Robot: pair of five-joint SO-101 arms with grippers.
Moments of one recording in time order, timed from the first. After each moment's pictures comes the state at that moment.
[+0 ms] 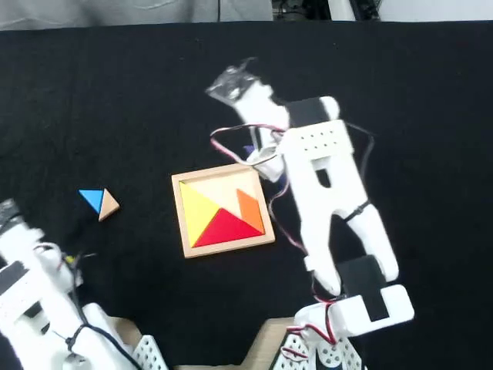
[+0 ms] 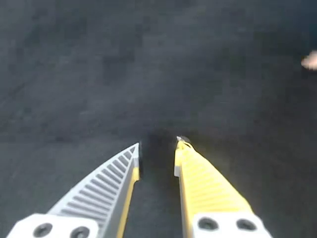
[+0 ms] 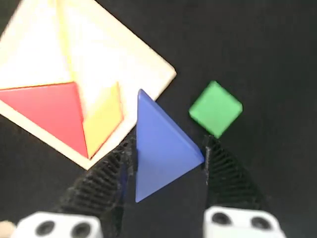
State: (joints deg) left arm -47.3 -51.5 76.4 59.8 -9.9; right arm -16.0 -0.2 2.7 80.6 38.5
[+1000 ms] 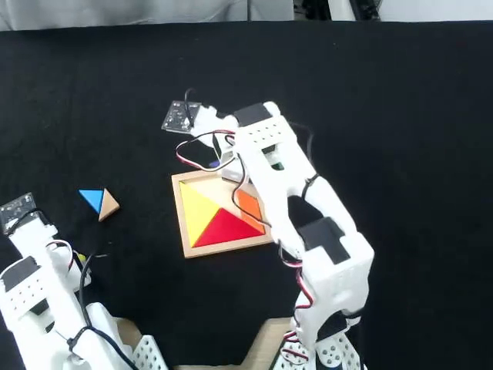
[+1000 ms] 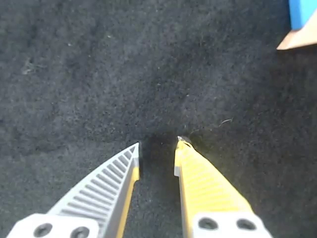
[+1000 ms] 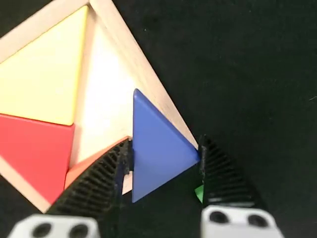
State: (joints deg) left arm -44.9 -51.5 77.3 59.1 -9.9; right arm -22.8 20.5 -2.8 70.4 48.3
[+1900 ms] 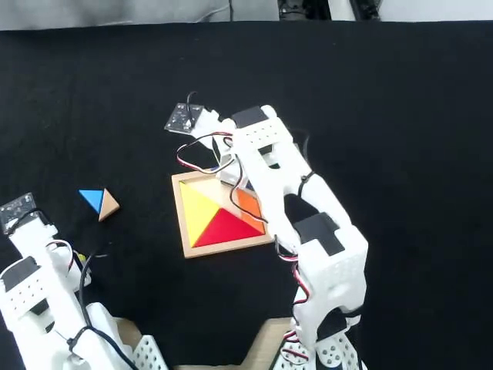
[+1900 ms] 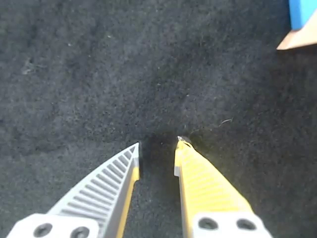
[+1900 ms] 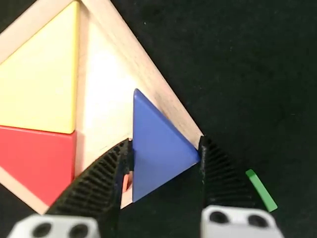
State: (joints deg) left arm -44.9 -51.5 77.3 59.1 -9.9; right arm -22.8 23.5 -2.7 69.9 44.2
